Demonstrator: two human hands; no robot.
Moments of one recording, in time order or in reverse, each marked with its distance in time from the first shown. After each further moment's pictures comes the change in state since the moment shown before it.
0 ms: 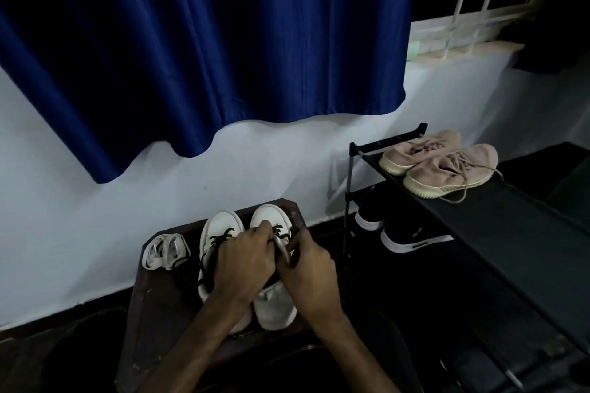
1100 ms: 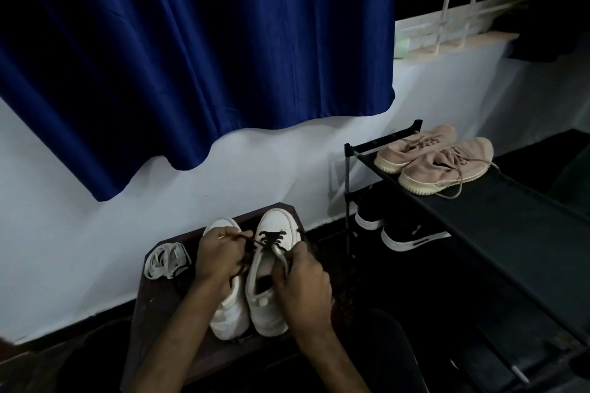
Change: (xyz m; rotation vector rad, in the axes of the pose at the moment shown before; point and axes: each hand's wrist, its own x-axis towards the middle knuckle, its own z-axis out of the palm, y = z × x) left_hand 0.013 -0.006 -0.016 -1.025 0.019 -0.764; right_hand -0.015 -0.006 -0.001 -0.102 0.002 0.088
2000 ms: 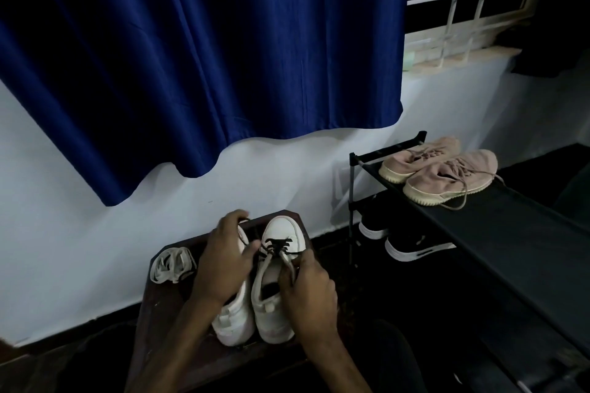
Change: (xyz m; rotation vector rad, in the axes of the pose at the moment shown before) left_hand 0.005 -0.001 -0.022 0.601 -0.088 0.612; right_hand 0.000 0.001 0.002 0.008 0.023 -0.006
